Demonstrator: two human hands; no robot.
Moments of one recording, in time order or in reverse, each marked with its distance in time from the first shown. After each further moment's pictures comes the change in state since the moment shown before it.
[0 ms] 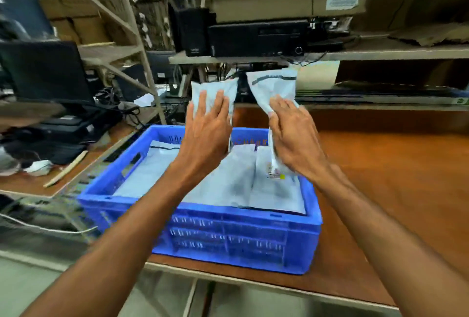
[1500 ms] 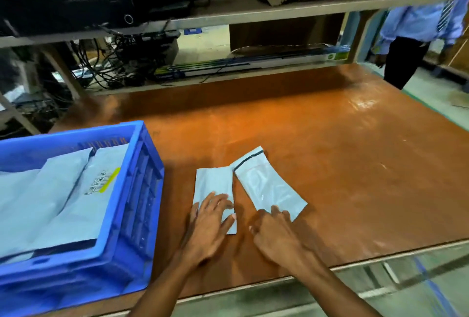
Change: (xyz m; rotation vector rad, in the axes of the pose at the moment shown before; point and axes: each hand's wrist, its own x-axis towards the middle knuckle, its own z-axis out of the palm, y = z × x) left_hand -0.088 0.345 0.190 -0.675 -0.458 0.163; right_hand -0.241 0.247 -0.074 -0.192 -0.869 0.694
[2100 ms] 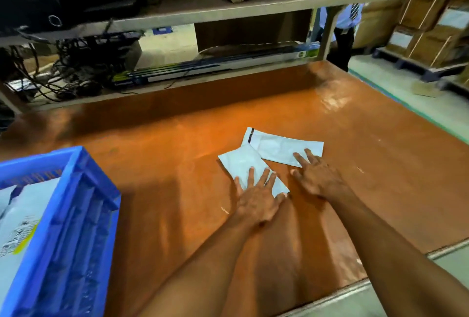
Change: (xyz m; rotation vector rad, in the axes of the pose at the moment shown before) left_hand 0.162 0.151 0.054 0.225 -0.388 0.074; right_hand 0.150 0.204 -0.074 -0.135 0.202 0.197
